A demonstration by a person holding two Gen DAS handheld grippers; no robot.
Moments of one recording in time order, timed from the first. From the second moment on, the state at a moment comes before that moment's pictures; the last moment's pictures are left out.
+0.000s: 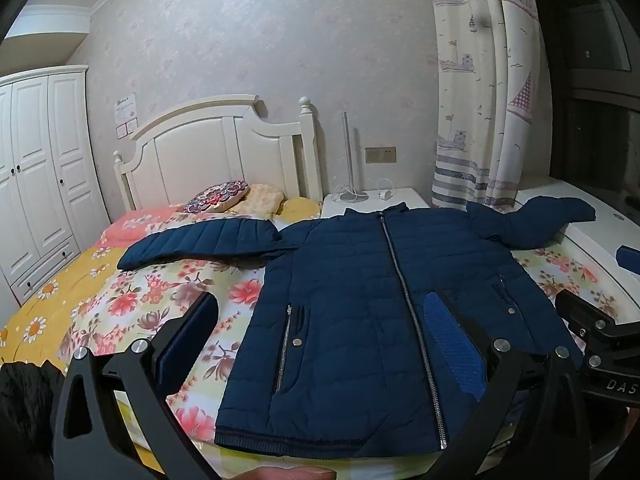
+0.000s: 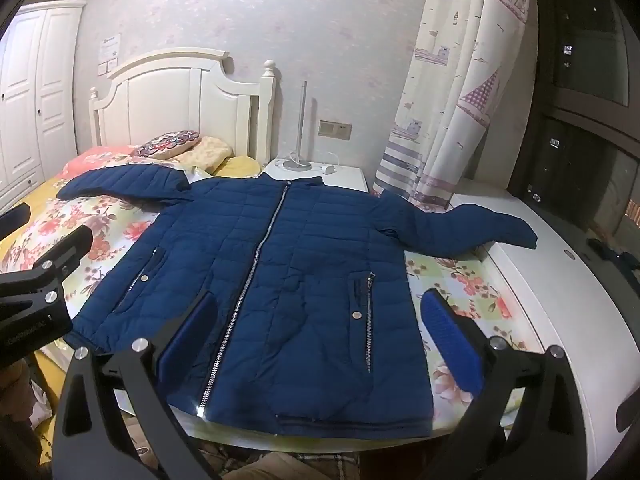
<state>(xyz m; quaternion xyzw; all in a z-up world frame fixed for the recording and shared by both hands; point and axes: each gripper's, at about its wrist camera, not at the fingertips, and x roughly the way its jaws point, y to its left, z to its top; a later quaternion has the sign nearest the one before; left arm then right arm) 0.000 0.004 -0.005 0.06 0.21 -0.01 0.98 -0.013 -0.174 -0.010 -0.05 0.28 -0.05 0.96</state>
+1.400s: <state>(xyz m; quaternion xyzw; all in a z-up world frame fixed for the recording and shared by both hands) 0.001 0.010 -0.011 0.06 0.21 -0.01 0.98 -0.009 -0.169 -0.017 -0.05 0.28 -0.04 0.96</state>
